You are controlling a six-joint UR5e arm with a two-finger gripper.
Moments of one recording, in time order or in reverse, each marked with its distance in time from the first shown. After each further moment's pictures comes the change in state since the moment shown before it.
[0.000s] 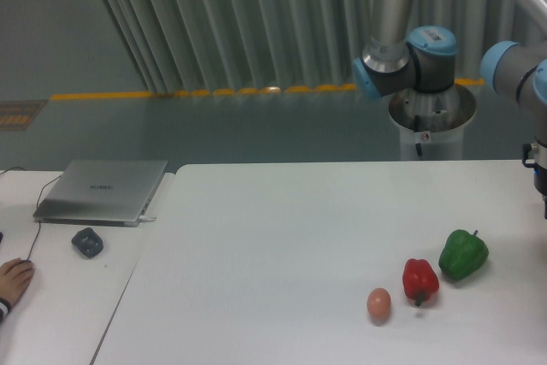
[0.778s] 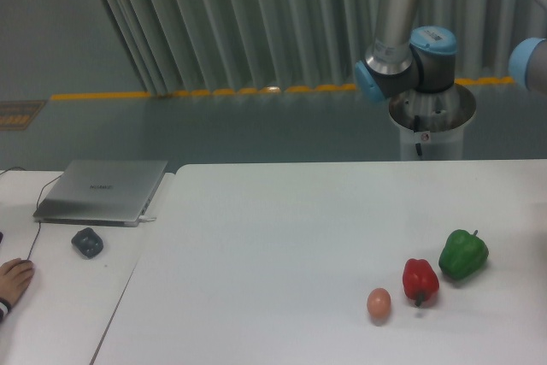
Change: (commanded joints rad) arm 0.152 -0.020 0.012 0.018 -0.044 -0.009
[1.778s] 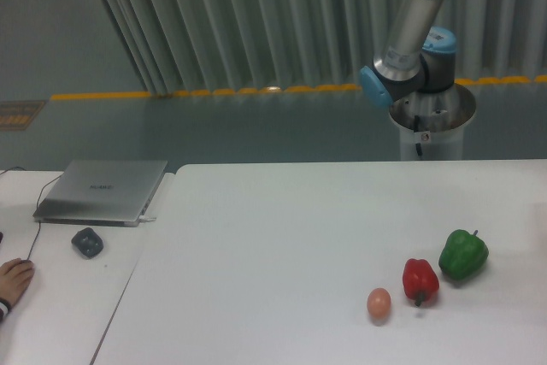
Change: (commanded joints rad) arm 0.097 -0.120 0.026 0.003 -0.123 -0.260
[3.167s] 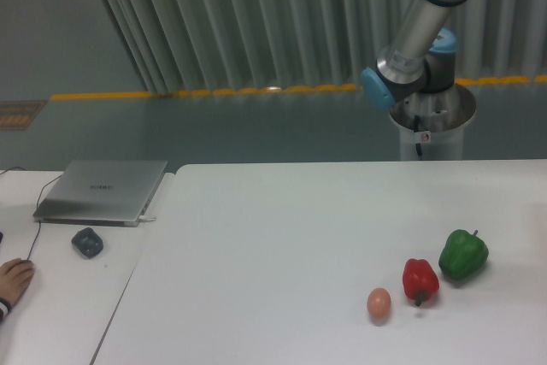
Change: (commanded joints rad) arm 0.035 -0.038 0.005 -0.009 0.011 0.012
